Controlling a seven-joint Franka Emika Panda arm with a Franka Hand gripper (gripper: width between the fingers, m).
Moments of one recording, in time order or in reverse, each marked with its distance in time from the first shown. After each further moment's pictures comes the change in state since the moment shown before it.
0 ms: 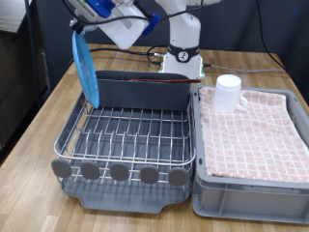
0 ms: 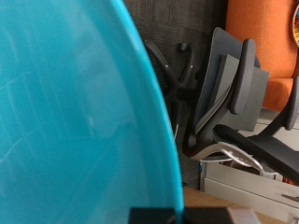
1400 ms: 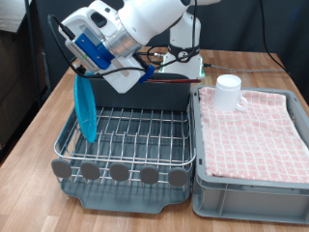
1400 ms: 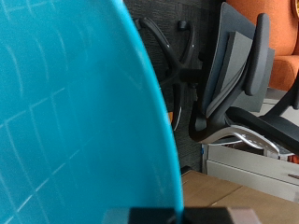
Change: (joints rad) arm 0.000 0.175 -0.024 -0.048 -0.081 0.080 0.223
